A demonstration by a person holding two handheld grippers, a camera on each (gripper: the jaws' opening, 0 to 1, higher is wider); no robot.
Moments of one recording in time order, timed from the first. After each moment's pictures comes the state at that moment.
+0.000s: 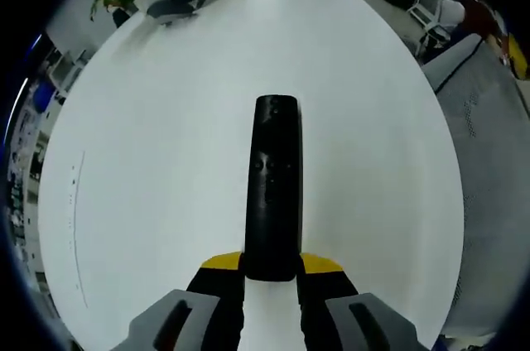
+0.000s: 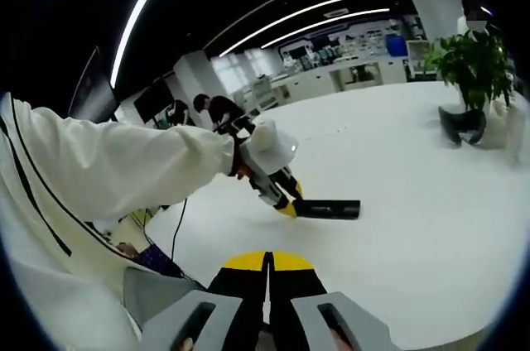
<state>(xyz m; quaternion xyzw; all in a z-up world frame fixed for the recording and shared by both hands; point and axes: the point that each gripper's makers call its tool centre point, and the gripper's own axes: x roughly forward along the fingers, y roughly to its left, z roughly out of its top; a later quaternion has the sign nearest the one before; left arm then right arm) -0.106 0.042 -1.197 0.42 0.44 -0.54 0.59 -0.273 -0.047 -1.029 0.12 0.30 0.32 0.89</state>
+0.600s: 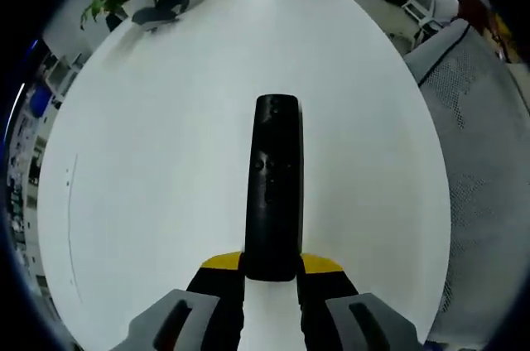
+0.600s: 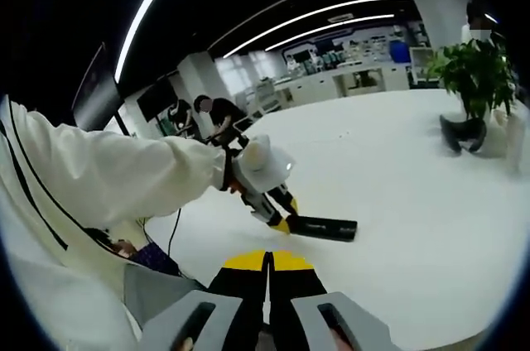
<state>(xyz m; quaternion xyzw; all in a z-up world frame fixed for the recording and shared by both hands) -0.143 0.041 -1.198 0.43 0.44 -0.54 0.58 -0.276 -0.048 -1.022 0.10 0.29 0.32 0.89</state>
